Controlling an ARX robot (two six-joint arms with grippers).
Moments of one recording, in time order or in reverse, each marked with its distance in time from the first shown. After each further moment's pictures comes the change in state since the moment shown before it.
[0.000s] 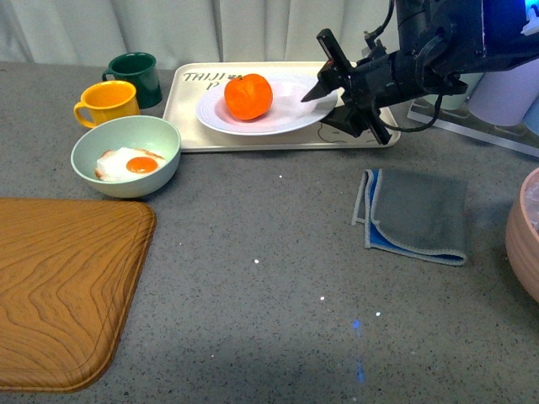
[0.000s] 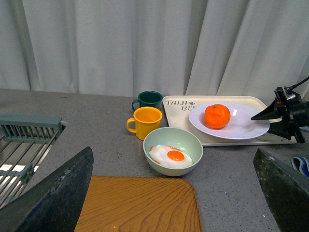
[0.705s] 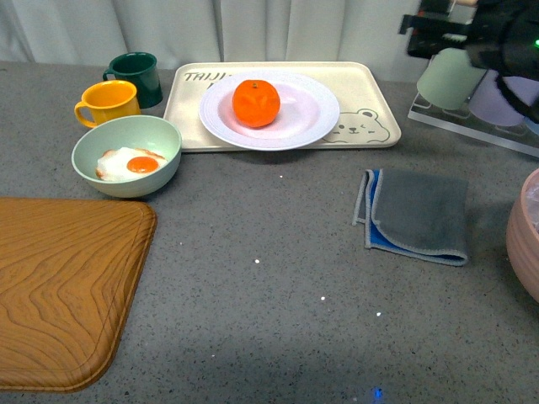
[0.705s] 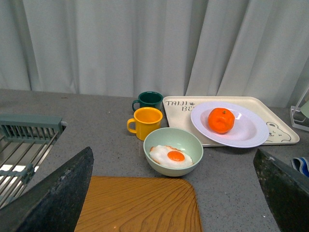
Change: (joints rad) left arm 0.000 0.000 0.000 -0.001 0.000 0.000; right arm -0.061 -0.570 -1.009 1.127 0.697 -0.789
